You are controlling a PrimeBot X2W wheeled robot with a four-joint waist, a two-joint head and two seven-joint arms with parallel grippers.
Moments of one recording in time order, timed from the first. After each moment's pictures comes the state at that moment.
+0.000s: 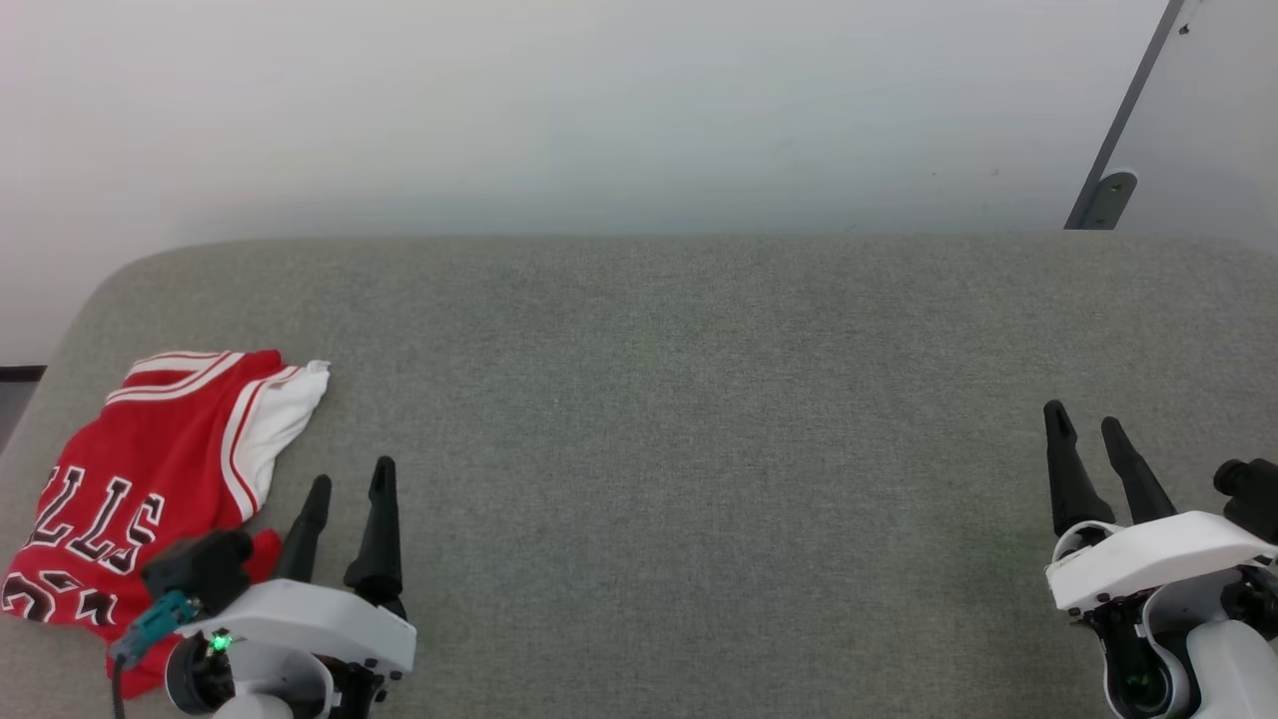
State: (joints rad) left arm -0.15 0.16 -0.02 0.25 -0.61 -0.04 -0.12; right arm -0.28 -0.14 -0.01 0.40 0.61 0.13 -0.11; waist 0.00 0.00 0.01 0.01
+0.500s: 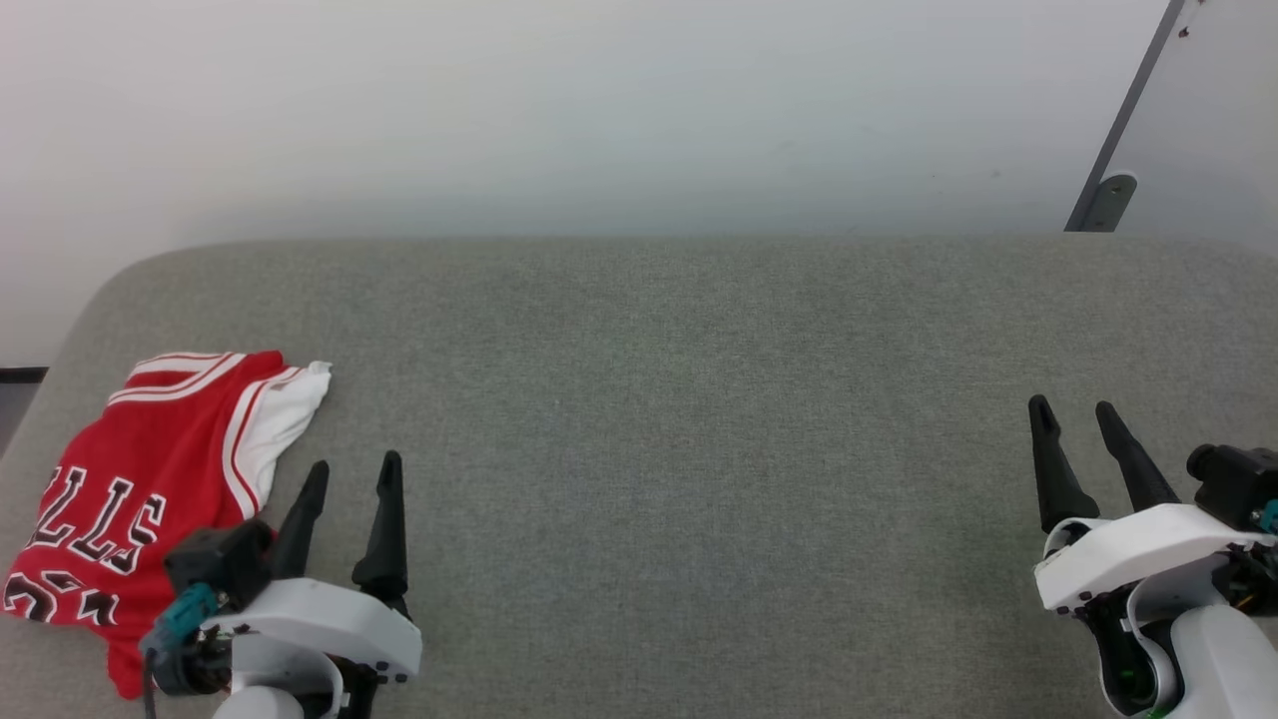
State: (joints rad) left arm -0.15 0.19 -0.06 0.25 -0.46 -0.03 -0.16; right arm -0.31 -0.16 0.03 0.43 0.45 0.13 -0.15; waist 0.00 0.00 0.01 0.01
